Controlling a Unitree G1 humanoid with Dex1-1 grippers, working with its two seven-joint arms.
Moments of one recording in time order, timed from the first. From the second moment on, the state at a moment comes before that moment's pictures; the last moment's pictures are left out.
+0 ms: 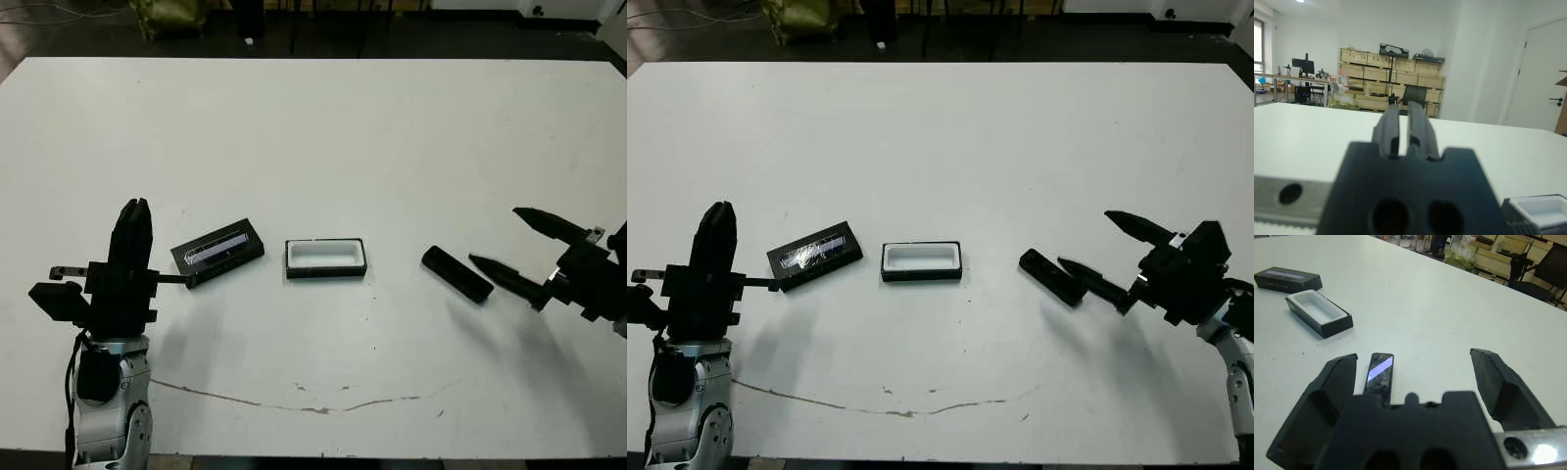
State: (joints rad) left arm 0.07 0.12 0.15 -0.06 -0.30 -0.45 -0.26; right arm -0.09 -0.71 -0.21 0.16 0.39 0.00 0.96
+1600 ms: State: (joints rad) left arm 0.08 0.12 0.14 -0.07 -0.29 -0.44 -0.25; right arm -0.20 -0.66 -0.08 0.45 0.29 -0.11 1.04
